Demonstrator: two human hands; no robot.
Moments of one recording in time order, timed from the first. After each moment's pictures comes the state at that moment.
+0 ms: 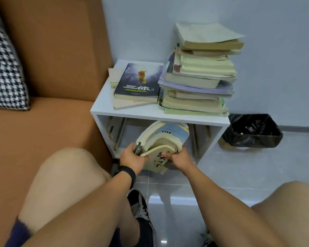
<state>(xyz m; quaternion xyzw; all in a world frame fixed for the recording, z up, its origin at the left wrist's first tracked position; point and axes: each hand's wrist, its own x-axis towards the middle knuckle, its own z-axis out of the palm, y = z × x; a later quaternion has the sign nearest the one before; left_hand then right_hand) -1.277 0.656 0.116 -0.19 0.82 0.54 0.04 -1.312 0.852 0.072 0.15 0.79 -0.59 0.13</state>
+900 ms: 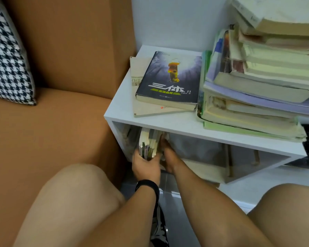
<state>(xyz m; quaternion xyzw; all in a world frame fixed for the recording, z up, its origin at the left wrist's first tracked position) -1.338 0.656 0.065 -0.41 0.71 0.56 -0.12 -1.417 0.721 -0.013 0.21 0.58 -0.73 0.30</state>
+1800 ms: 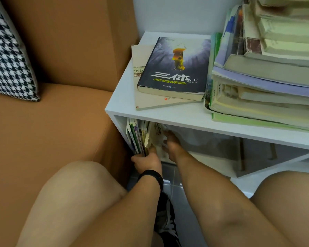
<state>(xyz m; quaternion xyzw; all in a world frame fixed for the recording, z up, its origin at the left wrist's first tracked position) -1.349 0.646 0.047 -0.57 0.56 0.60 -0.07 -1.440 0.702 -0.013 0.24 0.60 -0.70 0.29</state>
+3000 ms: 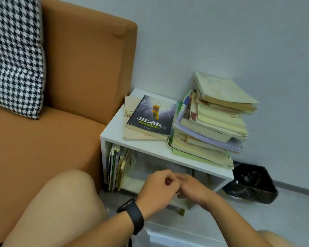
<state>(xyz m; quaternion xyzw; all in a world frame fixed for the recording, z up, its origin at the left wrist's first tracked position) -1.277 0.705 0.221 -0.01 0.80 0.59 0.09 -1.317 0.852 0.232 -0.05 0.86 -0.40 0.32</state>
